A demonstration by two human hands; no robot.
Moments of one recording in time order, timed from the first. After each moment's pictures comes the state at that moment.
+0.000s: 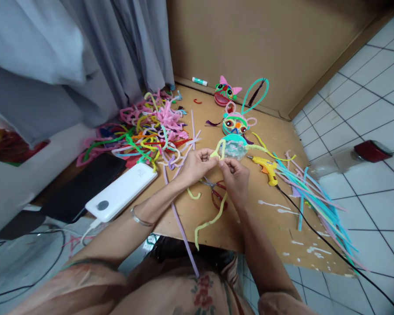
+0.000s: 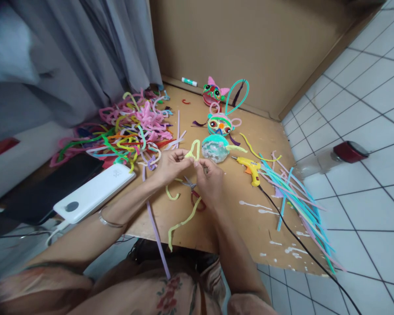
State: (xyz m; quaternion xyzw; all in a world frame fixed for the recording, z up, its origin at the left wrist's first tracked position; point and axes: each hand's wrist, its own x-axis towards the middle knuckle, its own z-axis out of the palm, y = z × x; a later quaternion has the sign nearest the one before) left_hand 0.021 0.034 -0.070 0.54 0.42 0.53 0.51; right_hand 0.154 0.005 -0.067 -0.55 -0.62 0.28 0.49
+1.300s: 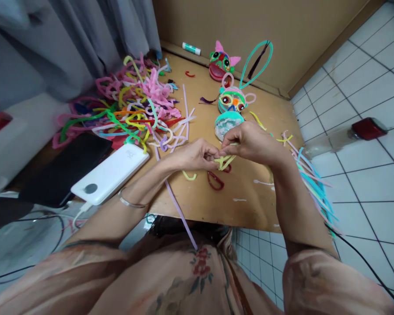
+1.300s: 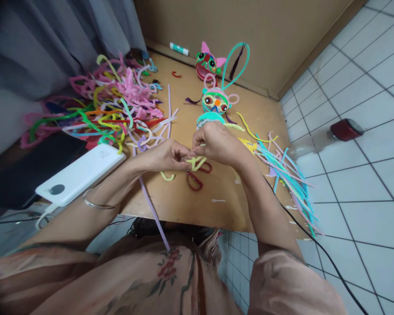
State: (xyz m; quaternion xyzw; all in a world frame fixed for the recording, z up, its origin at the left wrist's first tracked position) left_hand 0.006 0.020 -0.051 0.73 0.29 0.27 0.56; right_hand 0.189 0.041 0.013 -0.49 -0.78 0.32 0.21
